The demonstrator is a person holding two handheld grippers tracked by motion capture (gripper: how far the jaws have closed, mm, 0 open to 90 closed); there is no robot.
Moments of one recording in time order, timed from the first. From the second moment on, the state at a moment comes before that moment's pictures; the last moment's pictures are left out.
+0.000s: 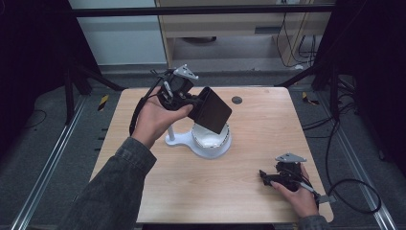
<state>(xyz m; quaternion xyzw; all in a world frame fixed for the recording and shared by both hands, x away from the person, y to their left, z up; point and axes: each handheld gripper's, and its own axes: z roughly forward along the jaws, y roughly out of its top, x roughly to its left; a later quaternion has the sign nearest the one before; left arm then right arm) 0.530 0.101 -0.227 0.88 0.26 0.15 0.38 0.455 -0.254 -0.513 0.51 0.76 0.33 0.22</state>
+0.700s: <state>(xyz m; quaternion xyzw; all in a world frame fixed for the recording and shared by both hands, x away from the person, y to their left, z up) 0.542 0.098 -0.274 0.89 0.28 0.14 0.33 0.456 -0.253 -0.513 0.51 0.76 0.33 0.22</state>
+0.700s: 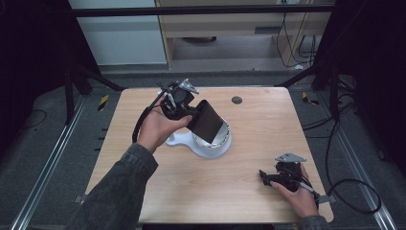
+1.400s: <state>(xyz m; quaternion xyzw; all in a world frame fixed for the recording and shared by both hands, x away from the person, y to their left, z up) 0.562 0.073 -0.302 0.91 0.28 0.11 0.30 0.455 -0.253 -0.513 0.51 0.76 0.33 0.22</state>
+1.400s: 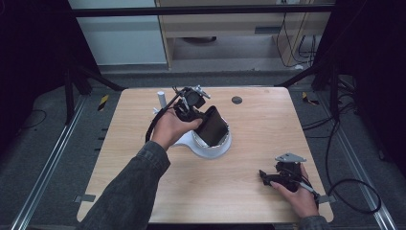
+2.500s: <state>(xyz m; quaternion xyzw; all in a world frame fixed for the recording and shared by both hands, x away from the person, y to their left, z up) 0.562 0.097 -0.290 0.86 0.32 0.19 0.36 0.455 -0.253 -0.513 0.51 0.76 0.33 0.22</state>
